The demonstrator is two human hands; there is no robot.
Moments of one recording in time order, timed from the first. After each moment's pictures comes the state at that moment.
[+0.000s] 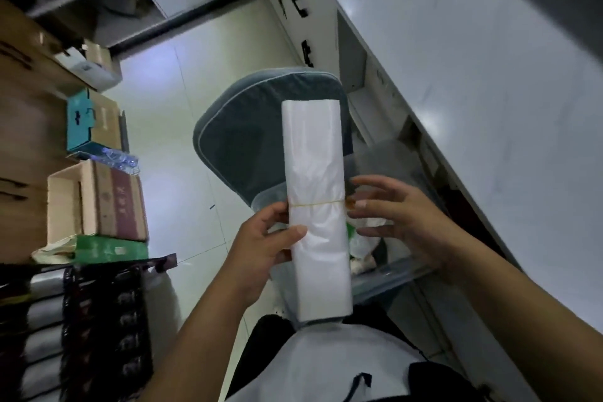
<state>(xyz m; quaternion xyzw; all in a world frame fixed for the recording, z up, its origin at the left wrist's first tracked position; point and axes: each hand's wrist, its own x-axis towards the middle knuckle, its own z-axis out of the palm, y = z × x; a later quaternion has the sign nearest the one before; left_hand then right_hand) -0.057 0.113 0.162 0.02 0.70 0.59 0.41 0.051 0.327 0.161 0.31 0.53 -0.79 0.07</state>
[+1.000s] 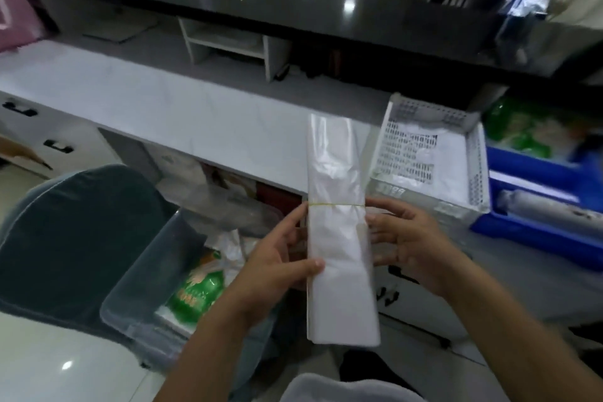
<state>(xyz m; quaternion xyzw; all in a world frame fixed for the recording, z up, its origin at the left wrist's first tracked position) 0.153 0.102 0.236 0.43 0.42 0.44 0.66 0.381 0.155 0.262 0.48 0.43 -0.68 -0.35</state>
